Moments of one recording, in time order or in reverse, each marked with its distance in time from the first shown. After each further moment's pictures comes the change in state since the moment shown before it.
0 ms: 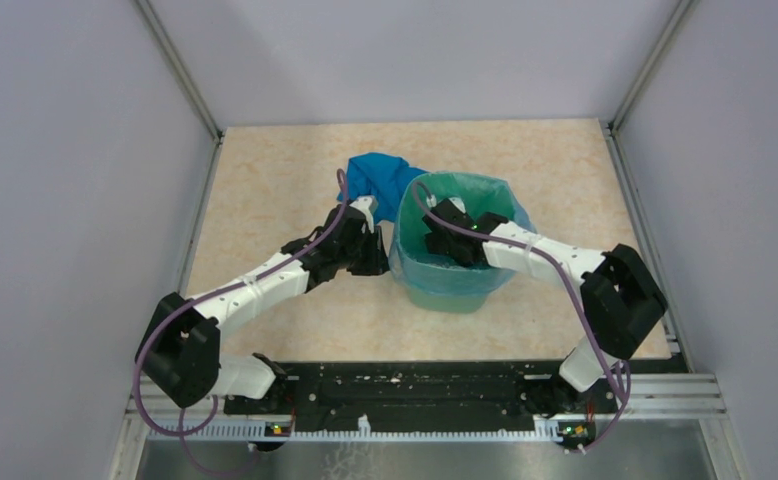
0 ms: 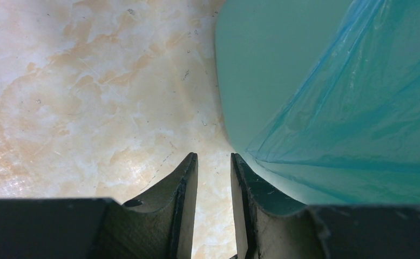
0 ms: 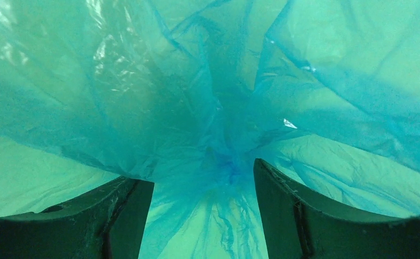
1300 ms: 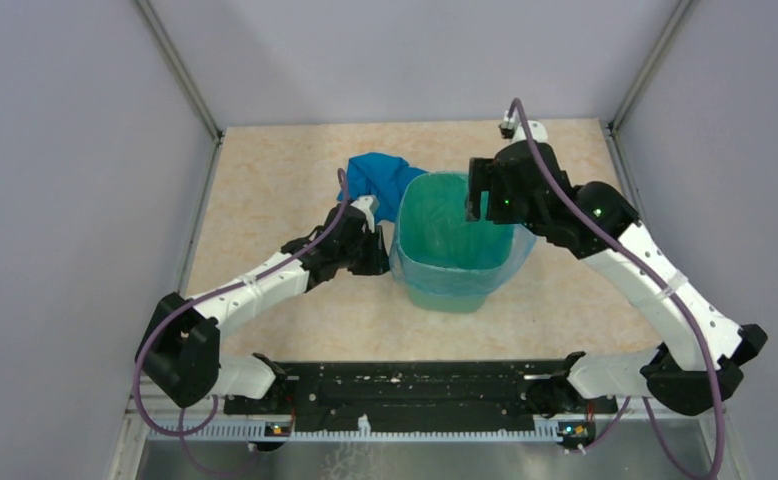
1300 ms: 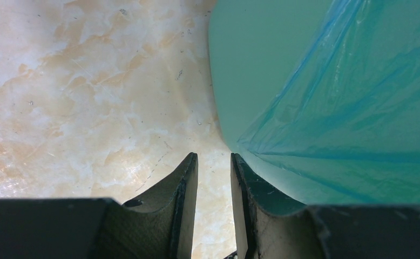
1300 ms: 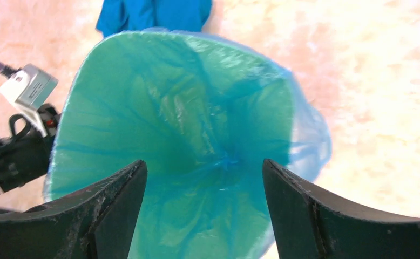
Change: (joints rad) left arm 0.000 0.000 0.005 0.000 0.019 0.000; right arm 0.000 -0.345 0.481 -0.341 0.120 0.077
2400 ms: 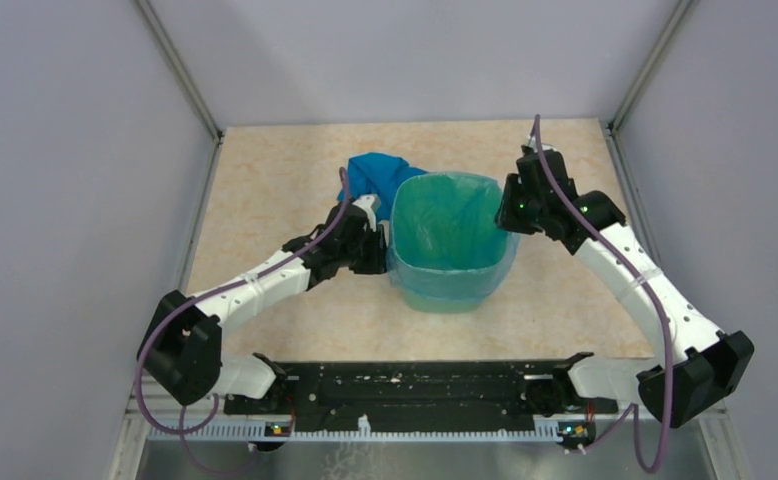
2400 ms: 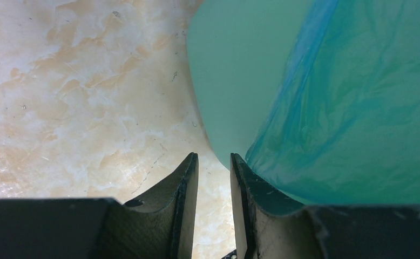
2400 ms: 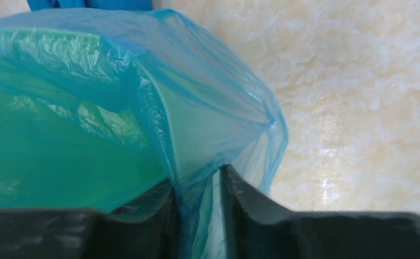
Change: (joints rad) left arm 0.000 0.013 0.013 0.001 0.014 0.000; right arm -0.306 -0.056 -0.334 0.168 -0.230 0.033
